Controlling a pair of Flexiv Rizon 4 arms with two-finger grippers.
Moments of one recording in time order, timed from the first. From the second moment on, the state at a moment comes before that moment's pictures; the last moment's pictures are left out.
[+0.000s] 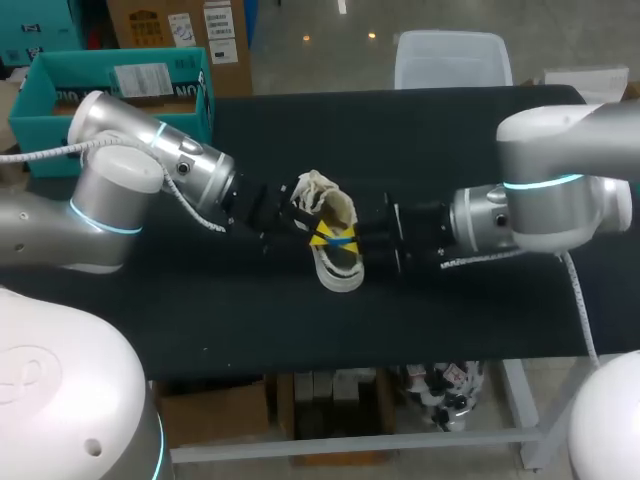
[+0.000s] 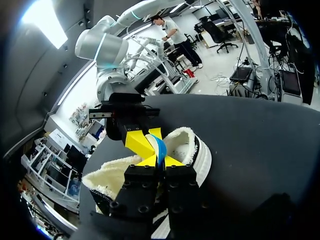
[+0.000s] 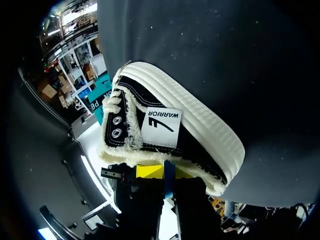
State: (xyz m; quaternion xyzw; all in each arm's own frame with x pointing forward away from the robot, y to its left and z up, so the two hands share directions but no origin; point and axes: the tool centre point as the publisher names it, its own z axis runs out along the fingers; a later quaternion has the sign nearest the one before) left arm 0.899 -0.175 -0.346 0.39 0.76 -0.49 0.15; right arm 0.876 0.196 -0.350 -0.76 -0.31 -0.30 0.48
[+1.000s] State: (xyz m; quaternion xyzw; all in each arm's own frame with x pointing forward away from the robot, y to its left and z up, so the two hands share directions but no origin) left arm 0.889 -0.176 -0.333 0.41 0.75 -0.50 0.15; right arm 0.860 0.190 -0.343 -0.79 -0.32 -0.29 0.44
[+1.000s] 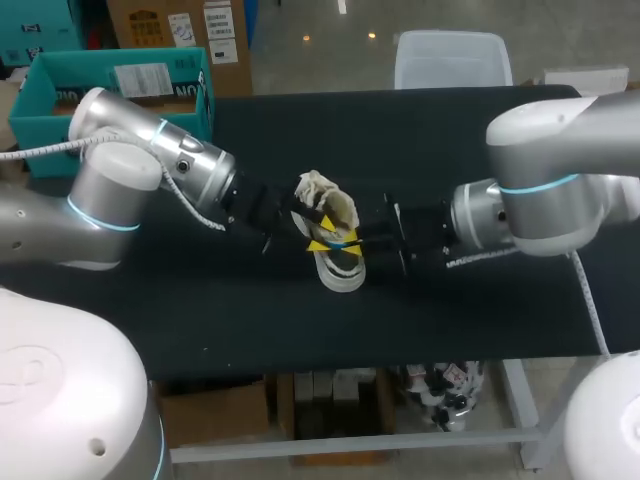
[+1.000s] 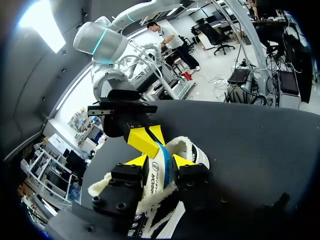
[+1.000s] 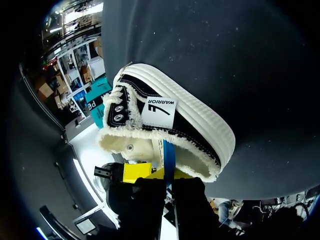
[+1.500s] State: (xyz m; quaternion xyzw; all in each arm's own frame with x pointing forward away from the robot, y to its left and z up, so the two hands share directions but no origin) left arm 0.893 -0.153 -0.312 0.40 0.77 -0.47 0.14; right arm 0.864 0.183 -0.359 -0.81 -0.32 -0.28 0.40
